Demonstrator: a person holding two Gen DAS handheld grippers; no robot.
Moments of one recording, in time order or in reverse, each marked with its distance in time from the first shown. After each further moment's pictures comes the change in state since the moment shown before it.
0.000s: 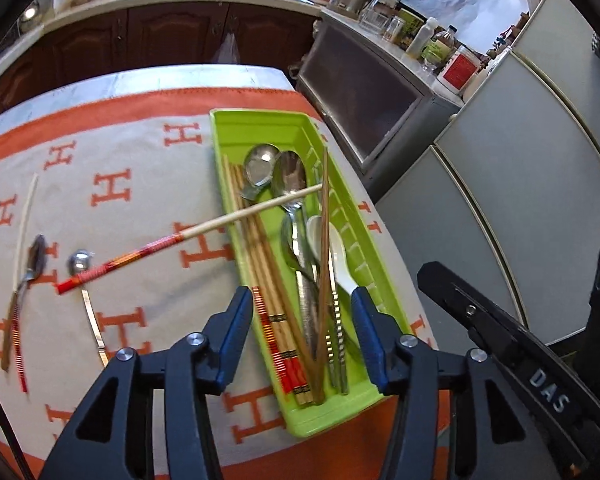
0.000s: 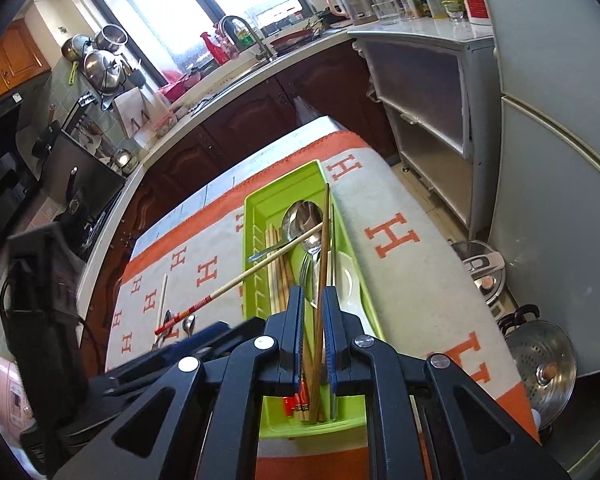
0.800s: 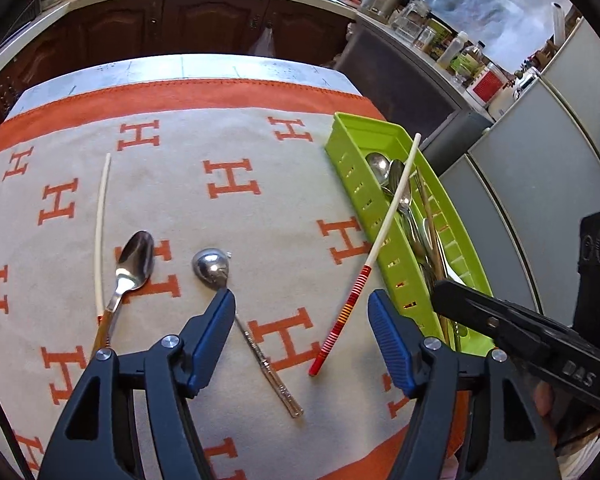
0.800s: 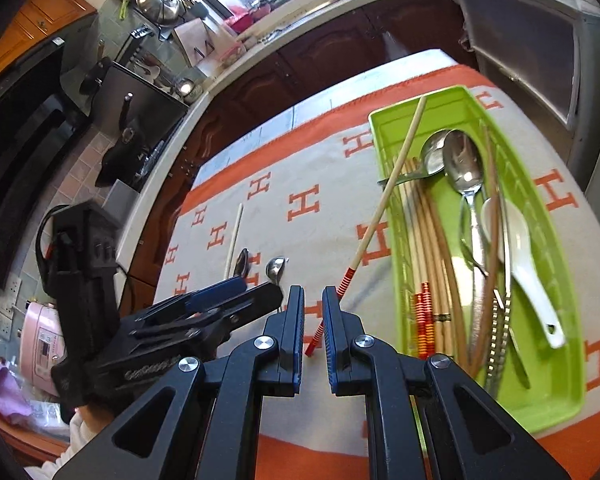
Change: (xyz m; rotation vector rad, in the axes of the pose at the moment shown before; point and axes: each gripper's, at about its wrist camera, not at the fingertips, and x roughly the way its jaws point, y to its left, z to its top) left arm -0.024 0.137 0.000 -0.027 0.015 -0.013; right arm 0.094 0.101 -0.024 -0.119 0.238 0.222
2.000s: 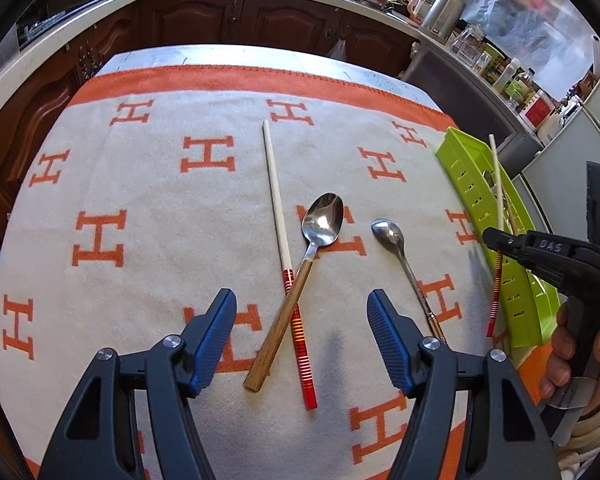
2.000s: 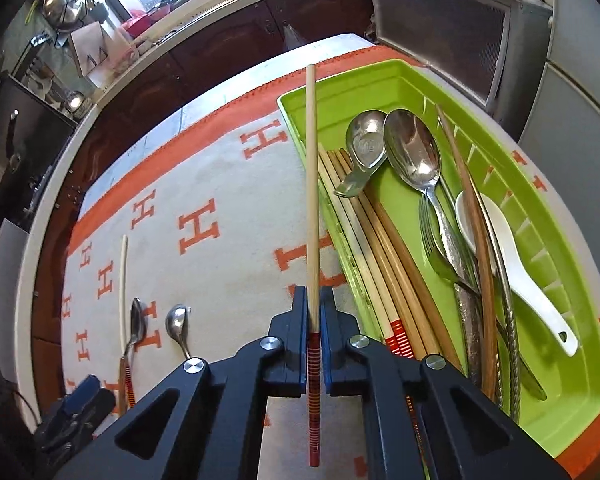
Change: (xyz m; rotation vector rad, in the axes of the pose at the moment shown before) left arm -0.028 0.108 -0.037 -0.092 -0.031 0.140; right arm 0.112 0.000 0.027 0.163 -0.030 -0.371
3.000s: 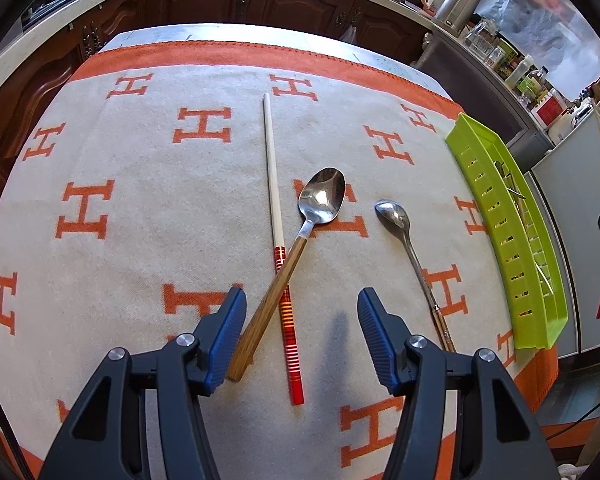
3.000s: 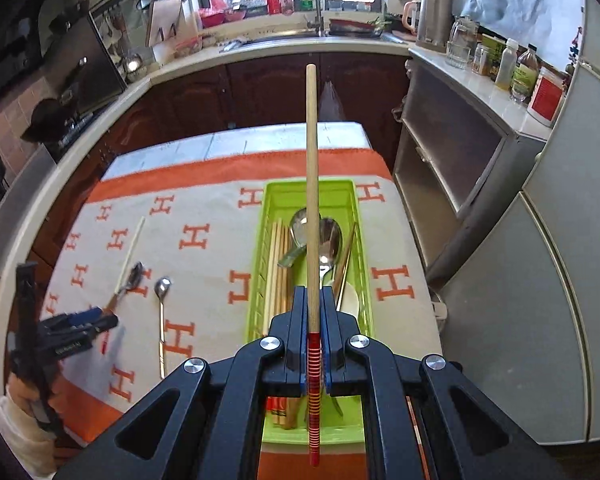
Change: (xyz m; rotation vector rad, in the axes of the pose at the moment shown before) left arm 0.015 -0.008 -0.006 -0.037 0.043 0.021; right arm -0.169 -0.061 0.031 -0.389 -0.116 -0.078
